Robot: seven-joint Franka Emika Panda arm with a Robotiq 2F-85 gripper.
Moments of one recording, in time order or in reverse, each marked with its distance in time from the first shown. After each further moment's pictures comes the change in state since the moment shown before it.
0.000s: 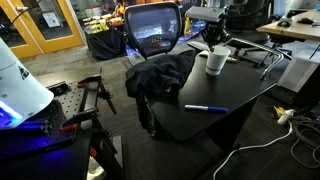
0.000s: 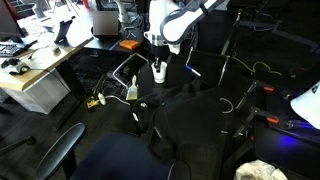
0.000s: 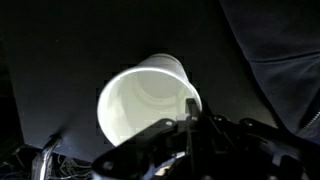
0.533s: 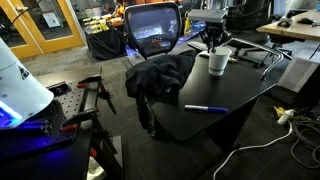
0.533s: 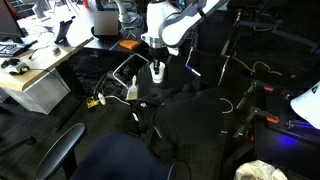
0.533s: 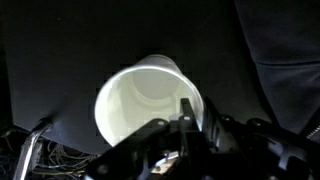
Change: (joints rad) arm 0.013 0.032 0.000 0.037 -0.044 0.000 -0.063
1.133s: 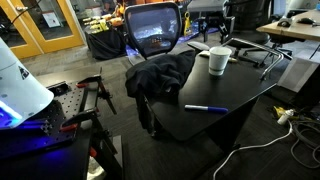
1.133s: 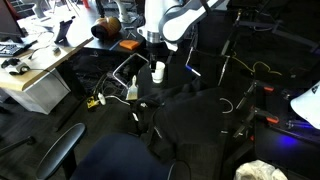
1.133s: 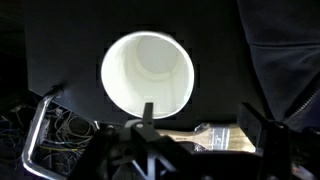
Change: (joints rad) arm 0.025 -0.061 -0.002 -0.024 -0.043 0.028 0.007
